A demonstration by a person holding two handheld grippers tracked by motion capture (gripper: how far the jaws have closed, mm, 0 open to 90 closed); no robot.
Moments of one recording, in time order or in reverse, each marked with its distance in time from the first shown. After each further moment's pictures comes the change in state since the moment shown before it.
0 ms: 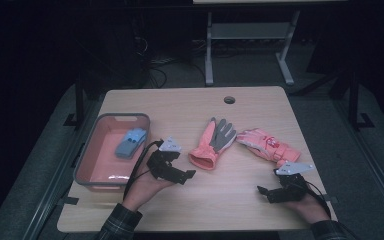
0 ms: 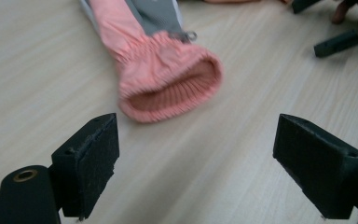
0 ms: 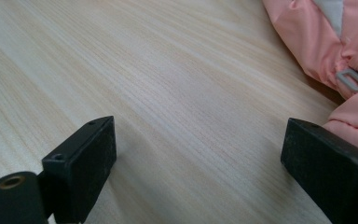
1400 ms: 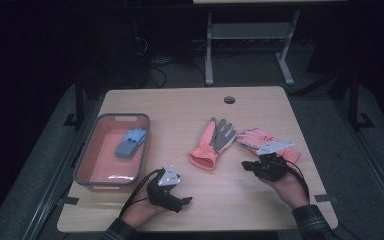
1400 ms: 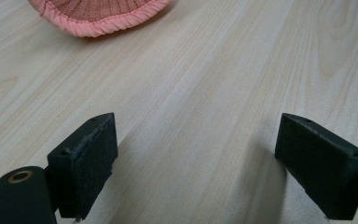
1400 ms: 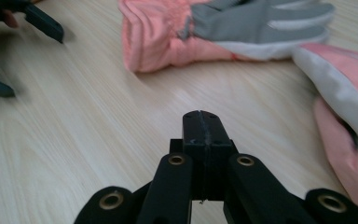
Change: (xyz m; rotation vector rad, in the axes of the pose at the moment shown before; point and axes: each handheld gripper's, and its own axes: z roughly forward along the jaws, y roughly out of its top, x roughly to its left) left arm -0.014 -0.080 0.033 -0.003 -0.033 0.166; right arm 0.022 0.080 0.009 -0.018 0.138 -0.034
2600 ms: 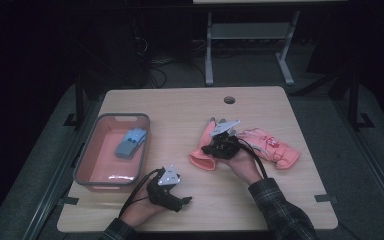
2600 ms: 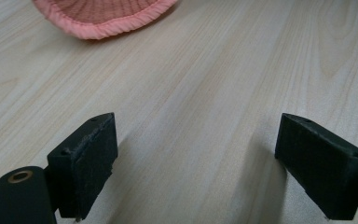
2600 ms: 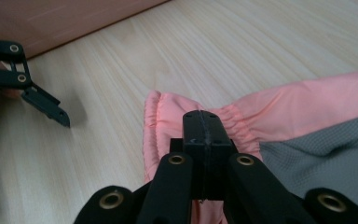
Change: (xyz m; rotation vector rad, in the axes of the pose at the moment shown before) left arm 0.001 0.000 0.001 0.002 -0.007 -0.004; right arm 0.022 0.087 0.100 0.028 0.124 -0.108
